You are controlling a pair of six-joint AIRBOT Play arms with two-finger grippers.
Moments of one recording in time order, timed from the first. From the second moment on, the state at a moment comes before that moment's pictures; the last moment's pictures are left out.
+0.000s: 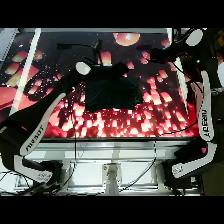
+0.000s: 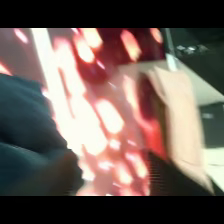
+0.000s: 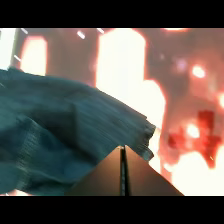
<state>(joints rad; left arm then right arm) -0.48 -1.66 1.53 0.60 -0.63 -1.38 0.04 -1.69 1.91 -1.21 1.29 1.46</state>
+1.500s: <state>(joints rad) -0.60 -1.68 1.53 0.60 -1.25 -1.30 -0.02 -1.69 1.91 -1.24 1.45 1.39</state>
